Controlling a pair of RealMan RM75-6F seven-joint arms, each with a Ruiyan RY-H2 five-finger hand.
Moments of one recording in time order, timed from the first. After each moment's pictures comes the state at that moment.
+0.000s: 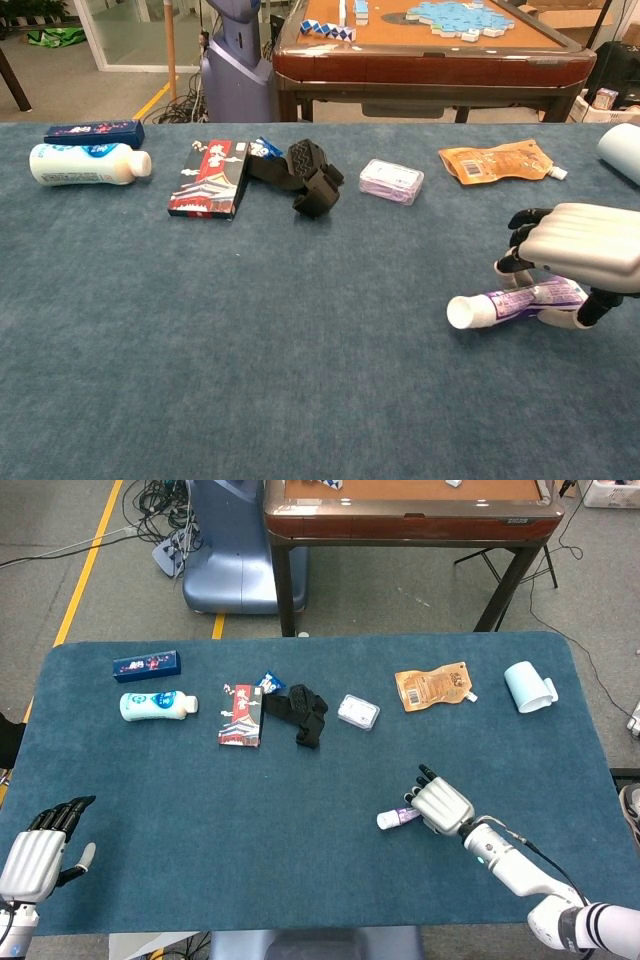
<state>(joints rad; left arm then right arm) -0.09 -1.15 0.00 -1.62 1.55 1.48 0.06 0.61 -1.39 -0.07 -1.35 -1.56 0.92 -0.42</state>
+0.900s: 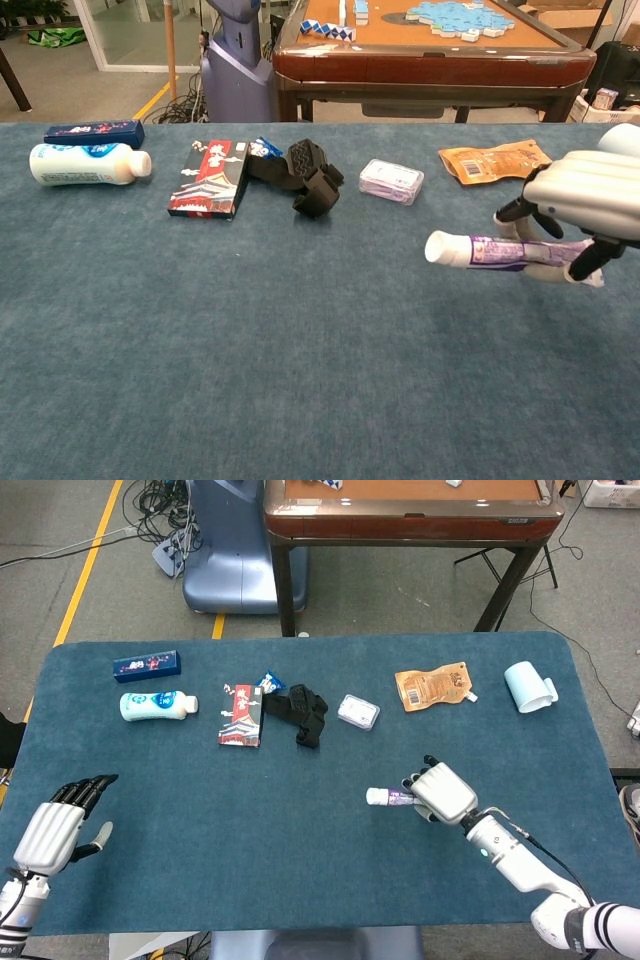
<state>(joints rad) -0.21 -1.10 -0.04 -1.61 1.61 1.38 -0.05 0.60 -1.33 -0.01 -1.44 -1.59 1.04 -0.27</state>
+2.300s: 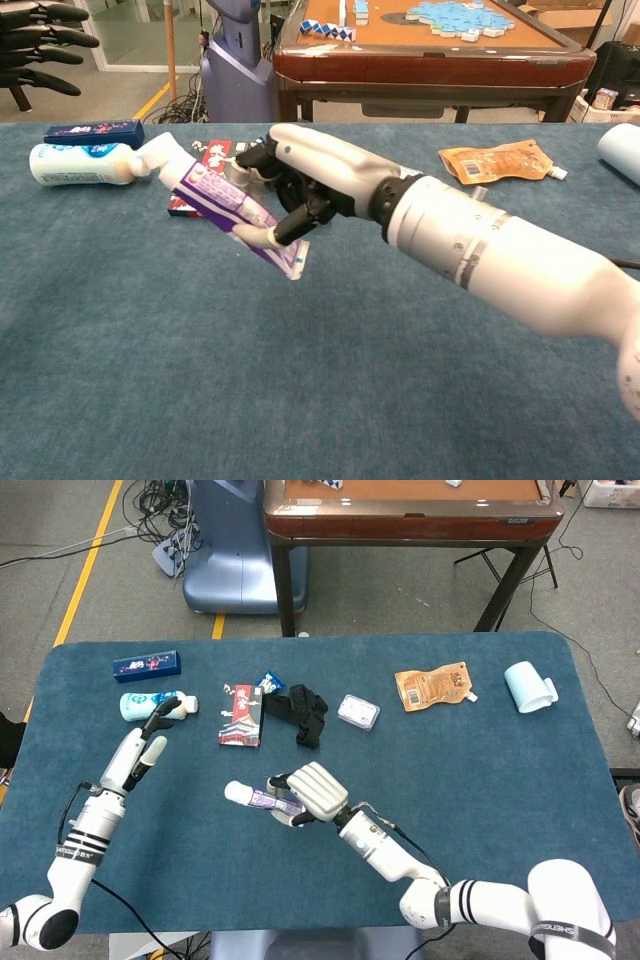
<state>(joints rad) -0.53 -1.21 -0.27 -1.72 1.25 1.08 -0.54 0.85 -1.84 0.24 -1.32 -1.47 0.96 0.08</state>
